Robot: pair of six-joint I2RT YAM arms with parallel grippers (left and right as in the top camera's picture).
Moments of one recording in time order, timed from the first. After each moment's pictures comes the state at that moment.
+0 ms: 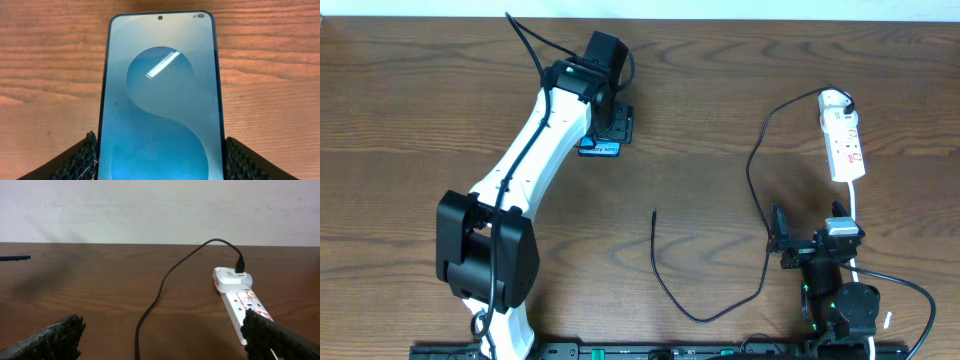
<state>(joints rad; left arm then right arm) -0.37 1.94 1.69 -1.04 -0.03 -0.27 0.05 0.01 0.01 -0.07 -0.03 0.03</state>
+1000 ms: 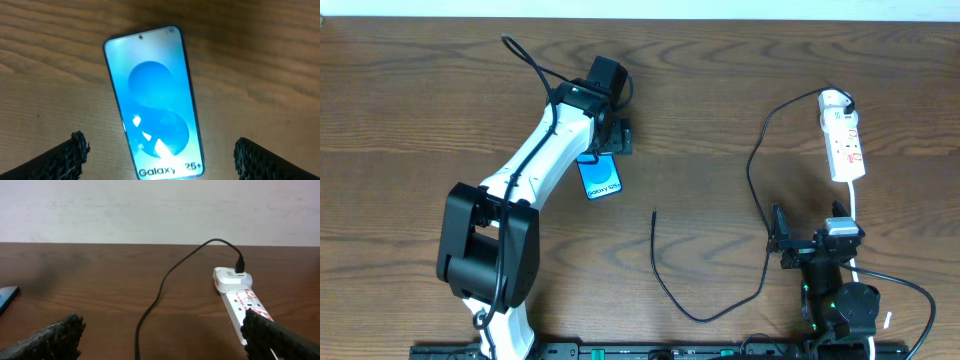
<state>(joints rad) -0.37 1.94 1.51 -0.90 -0.13 -0.46 0.05 0.01 0.01 -0.07 -0.03 0.03</state>
